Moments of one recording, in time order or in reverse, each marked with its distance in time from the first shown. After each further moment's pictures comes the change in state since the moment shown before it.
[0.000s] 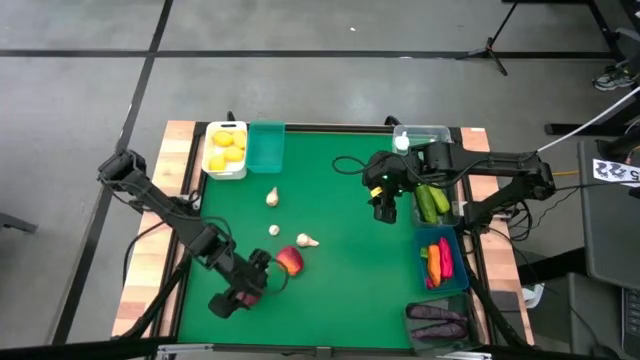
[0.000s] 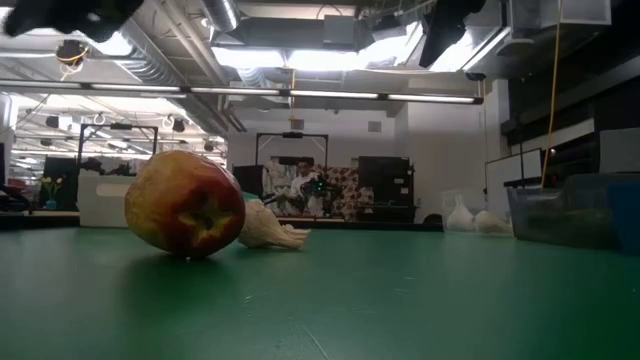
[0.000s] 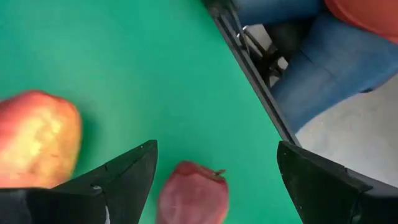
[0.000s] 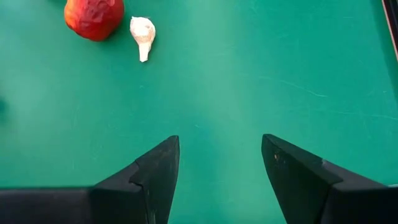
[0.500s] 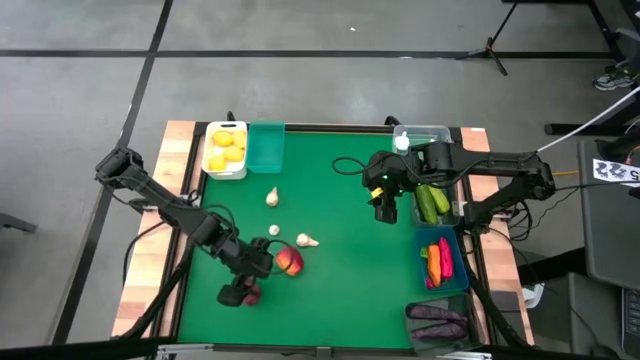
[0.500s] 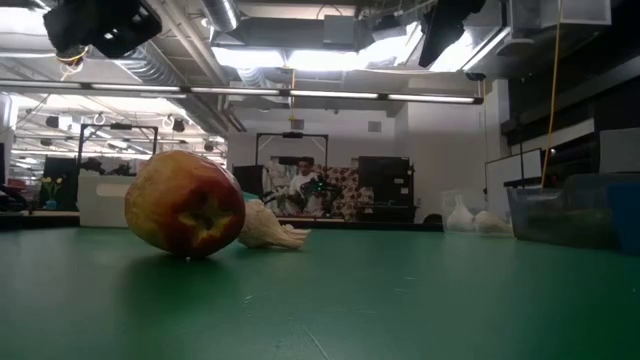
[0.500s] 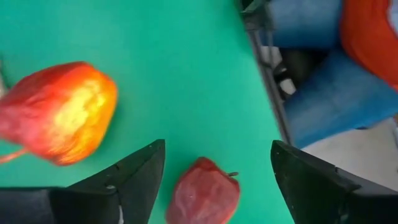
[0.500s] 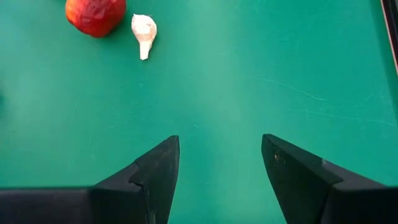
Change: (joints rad) left arm 0.094 -0.042 -0.008 -0.030 0.019 -0.139; right arm 0.000 0.000 0.000 0.000 0.000 -0.033
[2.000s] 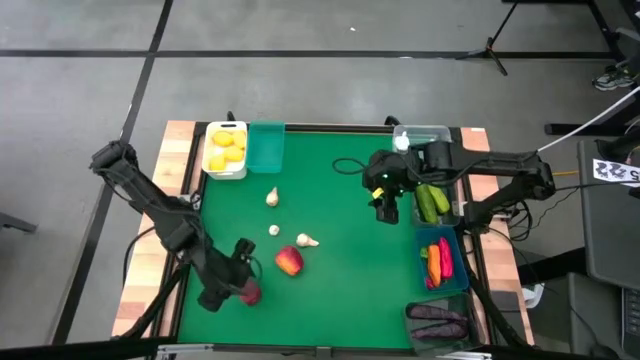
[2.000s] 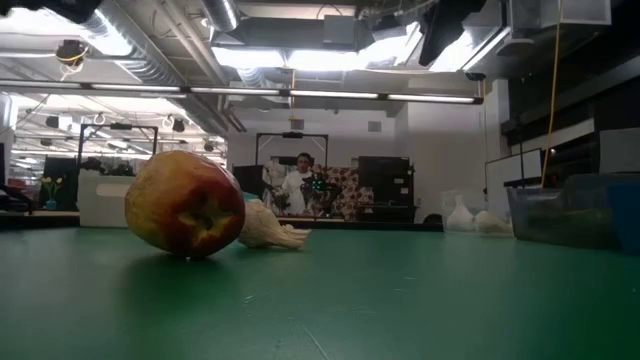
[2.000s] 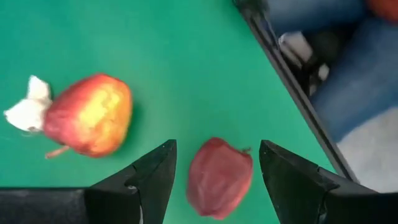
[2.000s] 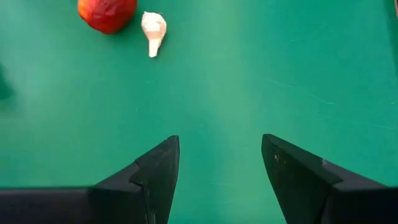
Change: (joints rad) left arm -0.200 -0.117 -0.064 -0.031 -0.274 0.077; right arm -0.003 0.000 0.001 0.001 -0.036 -0.029
